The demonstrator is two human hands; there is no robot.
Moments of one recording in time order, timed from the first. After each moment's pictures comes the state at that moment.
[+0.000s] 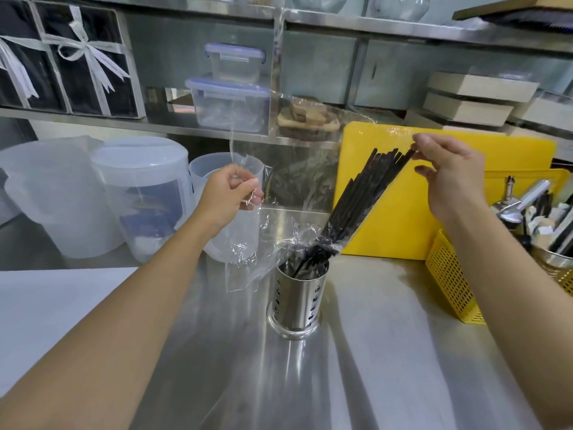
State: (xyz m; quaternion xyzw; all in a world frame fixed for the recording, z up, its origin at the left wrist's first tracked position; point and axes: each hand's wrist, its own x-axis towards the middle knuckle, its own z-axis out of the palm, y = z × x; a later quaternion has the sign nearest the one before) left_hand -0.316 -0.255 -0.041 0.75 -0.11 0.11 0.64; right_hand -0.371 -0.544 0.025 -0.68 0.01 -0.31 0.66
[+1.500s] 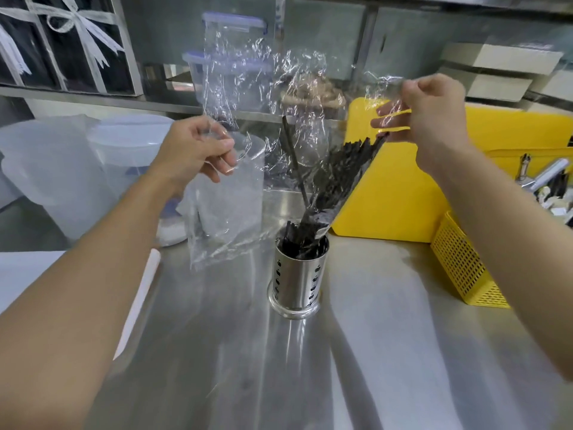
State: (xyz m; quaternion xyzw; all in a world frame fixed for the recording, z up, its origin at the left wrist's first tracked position) left_hand -0.320 -0.211 -0.008 0.76 -0.15 0.10 0.62; right_hand -0.352 -0.501 0.051 -0.75 0.00 -0.28 0.60
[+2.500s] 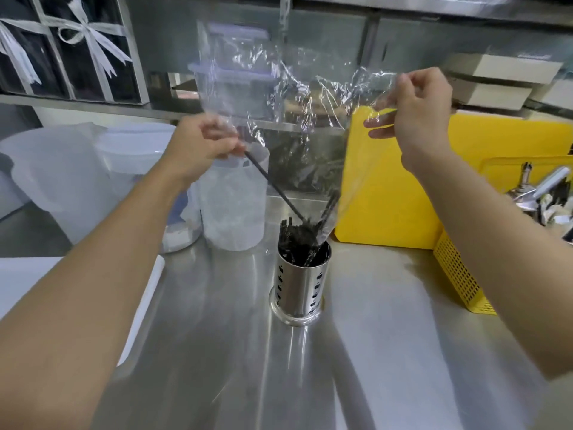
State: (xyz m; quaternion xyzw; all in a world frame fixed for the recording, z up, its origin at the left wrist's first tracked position) left_hand -0.314 -0.214 0.008 0.77 -0.17 0.13 0.61; right_hand -0.345 -0.482 0.060 -0.72 -0.03 -0.34 0.61
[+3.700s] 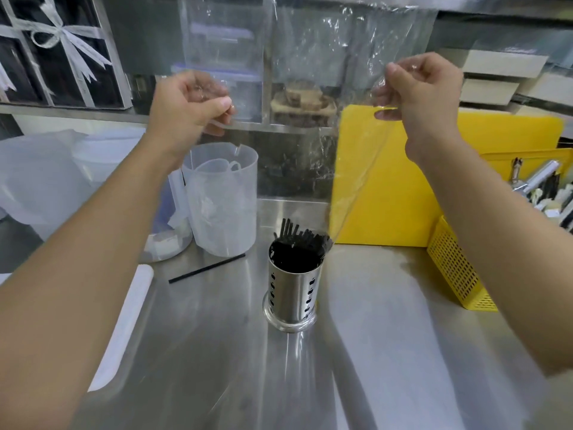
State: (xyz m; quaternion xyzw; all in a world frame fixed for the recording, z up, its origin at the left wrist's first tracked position) left_hand -0.302 -0.228 0.042 0.73 -0.19 0.20 0.63; right_hand -0.343 -0.501 0.069 -0.70 -0.06 -0.34 0.63
